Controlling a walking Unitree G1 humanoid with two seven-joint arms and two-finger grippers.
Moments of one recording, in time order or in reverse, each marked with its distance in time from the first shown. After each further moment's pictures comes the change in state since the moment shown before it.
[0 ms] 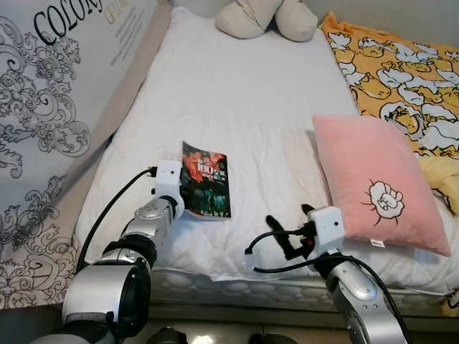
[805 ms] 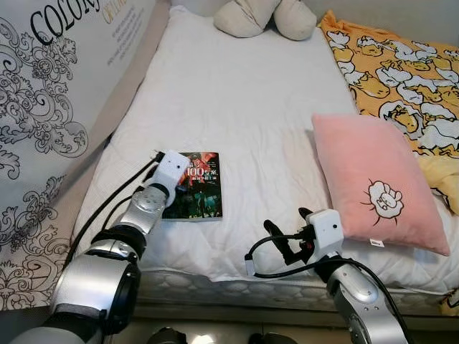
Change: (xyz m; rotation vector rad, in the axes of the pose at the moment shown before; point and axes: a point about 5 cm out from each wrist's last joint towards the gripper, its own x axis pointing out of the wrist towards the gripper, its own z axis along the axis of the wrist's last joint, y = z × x) left arm -0.002 0.019 0.027 0.454 -0.072 0.094; right arm -0.003 0.000 -0.004 0.002 0.027 0.014
